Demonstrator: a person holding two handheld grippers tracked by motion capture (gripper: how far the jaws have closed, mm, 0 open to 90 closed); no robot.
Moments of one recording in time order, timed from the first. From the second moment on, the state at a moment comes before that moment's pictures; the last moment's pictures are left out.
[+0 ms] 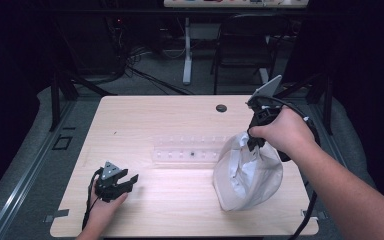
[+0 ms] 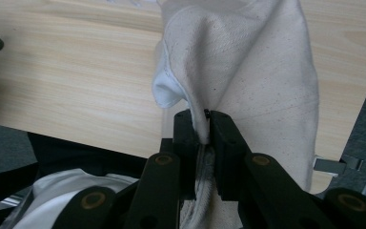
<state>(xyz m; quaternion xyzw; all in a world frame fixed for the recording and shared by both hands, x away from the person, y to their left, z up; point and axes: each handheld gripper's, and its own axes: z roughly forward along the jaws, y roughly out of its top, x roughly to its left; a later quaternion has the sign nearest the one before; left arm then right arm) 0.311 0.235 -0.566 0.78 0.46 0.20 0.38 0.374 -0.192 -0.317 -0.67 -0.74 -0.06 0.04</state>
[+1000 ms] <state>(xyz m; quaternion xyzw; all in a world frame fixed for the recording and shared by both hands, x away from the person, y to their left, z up) 0.311 0.234 -0.566 0.78 0.46 0.20 0.38 0.394 -0.231 -0.282 -0.66 -0.68 -0.25 0.19</state>
